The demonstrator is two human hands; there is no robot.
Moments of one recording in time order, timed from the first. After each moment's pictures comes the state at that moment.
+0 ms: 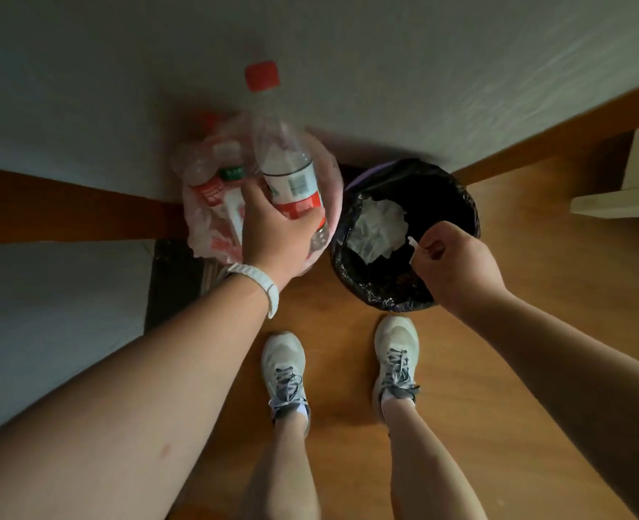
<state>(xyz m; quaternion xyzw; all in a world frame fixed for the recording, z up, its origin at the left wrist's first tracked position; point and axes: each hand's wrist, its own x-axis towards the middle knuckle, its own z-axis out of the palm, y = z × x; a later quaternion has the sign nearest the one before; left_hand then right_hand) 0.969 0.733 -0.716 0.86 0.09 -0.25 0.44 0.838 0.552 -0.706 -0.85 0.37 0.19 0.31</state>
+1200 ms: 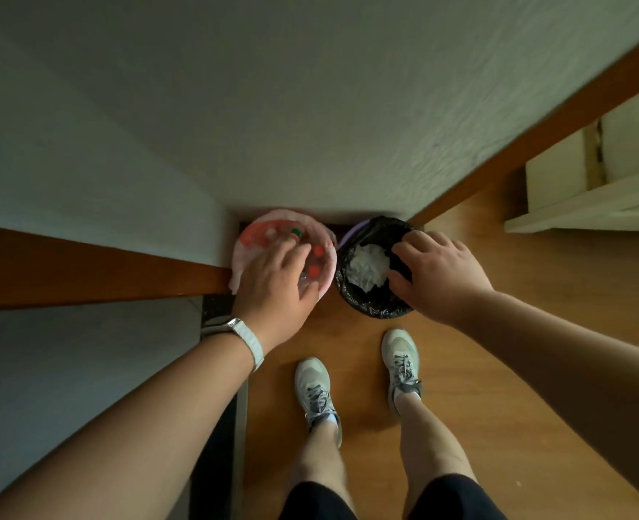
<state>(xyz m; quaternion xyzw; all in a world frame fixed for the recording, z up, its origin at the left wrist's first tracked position) 0.970 0.796 -0.510 0.90 -0.37 -0.19 0.15 0.844 0.579 -0.488 -0.96 0.16 0.20 0.11</state>
